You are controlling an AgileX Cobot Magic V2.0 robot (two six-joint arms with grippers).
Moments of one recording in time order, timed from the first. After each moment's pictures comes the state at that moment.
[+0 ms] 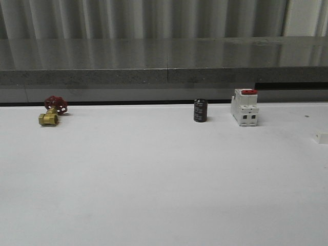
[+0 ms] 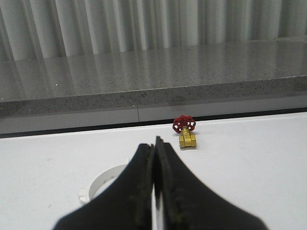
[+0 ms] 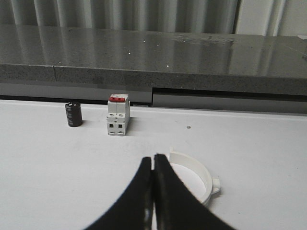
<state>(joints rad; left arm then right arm) -0.06 0.00 0.00 0.27 0.09 -0.17 0.07 -0.01 0.03 -0.04 0.09 0.03</state>
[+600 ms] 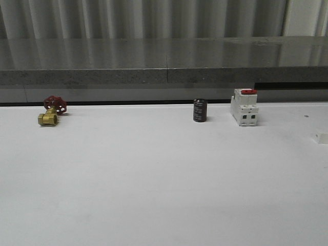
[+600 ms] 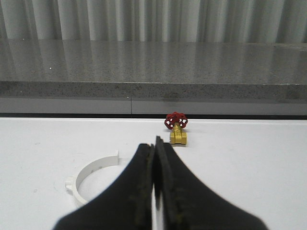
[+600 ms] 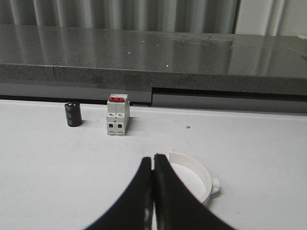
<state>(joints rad) -0.06 0.02 -0.05 0.16 0.16 -0.17 0.07 -0.01 0.03 -0.04 0.09 0.03</state>
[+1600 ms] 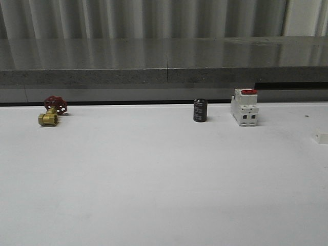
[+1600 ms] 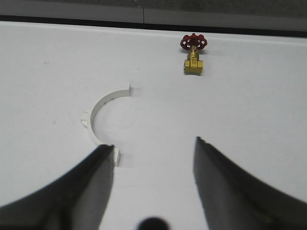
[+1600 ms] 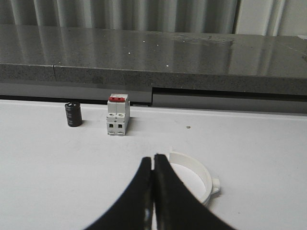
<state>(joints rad) -0.06 0.71 -0.69 0.14 0.69 -0.17 0.07 -0.01 0.03 -0.04 0.09 0.03</state>
